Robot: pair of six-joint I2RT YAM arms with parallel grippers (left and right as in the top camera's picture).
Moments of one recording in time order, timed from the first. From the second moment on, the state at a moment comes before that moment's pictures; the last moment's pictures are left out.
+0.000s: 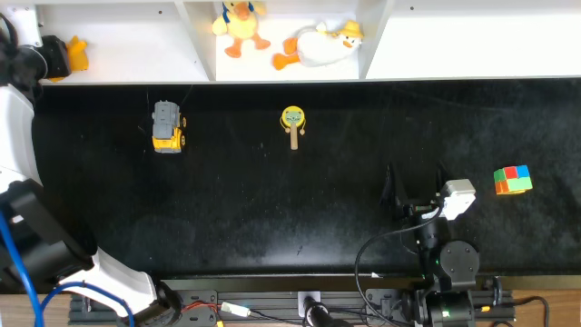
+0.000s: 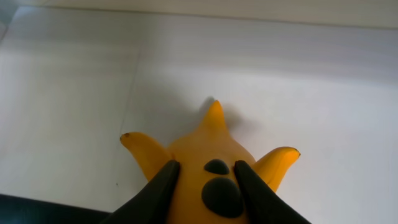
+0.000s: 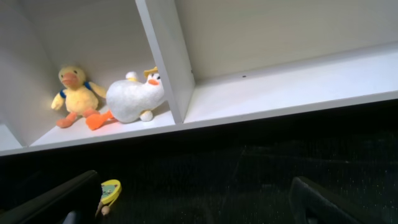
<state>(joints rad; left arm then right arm) 0.46 1.87 1.59 -0.47 0.22 0.24 0.09 0.01 0.02 -0.01 -0.05 0.25</state>
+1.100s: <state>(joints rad) 0.46 1.92 1.59 -0.35 0.26 0.19 0.09 0.01 0.02 -0.01 -0.05 0.25</state>
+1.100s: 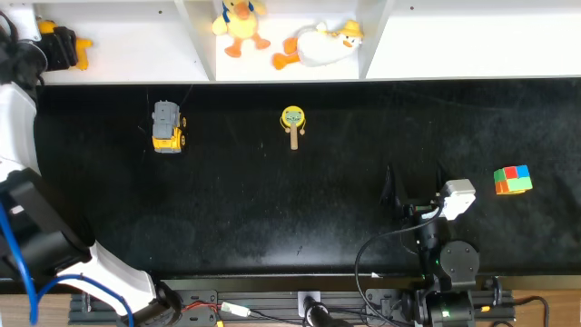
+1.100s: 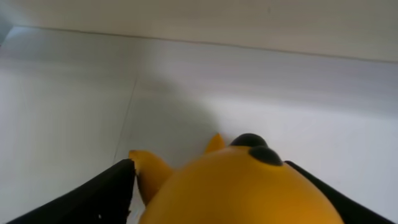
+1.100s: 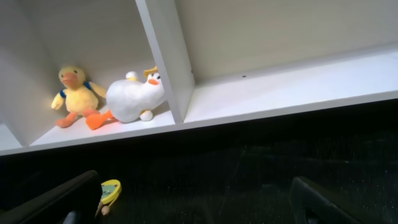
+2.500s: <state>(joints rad) 0.46 1.87 1.58 -0.42 0.21 0.15 0.09 0.01 0.02 -0.01 -0.05 0.25</state>
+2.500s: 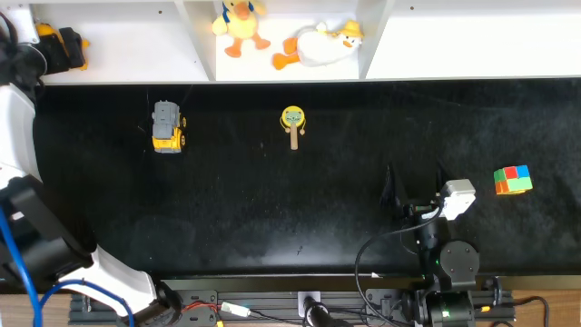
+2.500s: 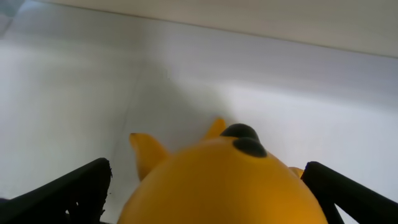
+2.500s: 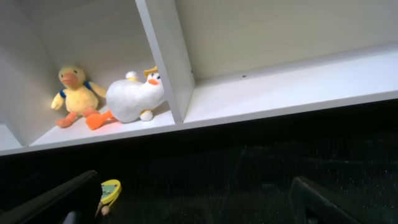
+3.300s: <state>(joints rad) 0.46 1.77 1.58 -0.54 0.18 0.15 0.09 0.01 0.02 -0.01 -0.05 0.25</state>
